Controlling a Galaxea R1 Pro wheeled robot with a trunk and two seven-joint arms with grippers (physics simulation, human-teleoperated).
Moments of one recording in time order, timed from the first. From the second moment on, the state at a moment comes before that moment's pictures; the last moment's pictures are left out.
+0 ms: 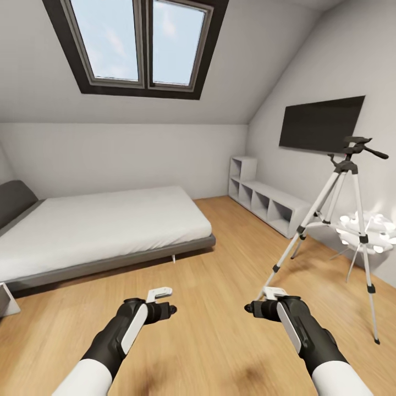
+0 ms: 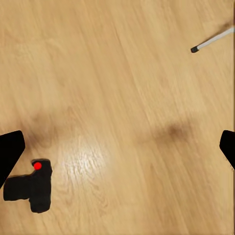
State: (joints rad) left arm -0.55 -0.08 -0.11 -0.85 0.34 0.73 0.09; right arm -0.53 -0.05 0.00 -0.92 -0.12 0.79 0.11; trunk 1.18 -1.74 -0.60
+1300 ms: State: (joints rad) left arm -0.55 0.03 -0.05 -0.85 0.56 0.73 0.09; right arm -0.53 -0.16 -0.03 -1.03 -0.11 0.91 0.61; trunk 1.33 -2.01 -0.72
